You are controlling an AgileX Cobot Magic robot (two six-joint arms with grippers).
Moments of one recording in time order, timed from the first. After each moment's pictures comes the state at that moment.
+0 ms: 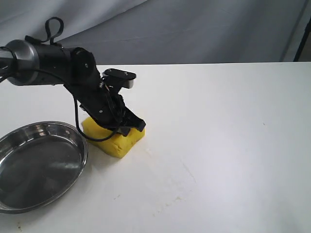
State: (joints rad) left arm -0.47 2.05 -1.34 -0.30 0.69 0.28; right arm -0.09 0.01 0.00 0.10 0.33 -0.08
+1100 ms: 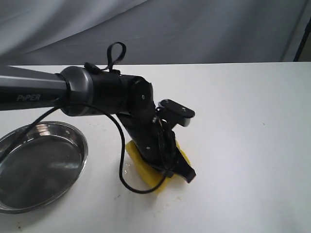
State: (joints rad) left arm -0.77 2.08 -1.35 -0.36 0.76 0.30; right arm -0.09 0.01 0.00 0.10 0.33 -0.08
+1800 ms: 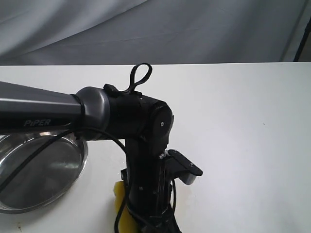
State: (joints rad) left arm -0.89 2.07 -1.30 -0.31 1.16 0.30; right arm -0.09 0.01 0.00 0.10 0.33 -0.08
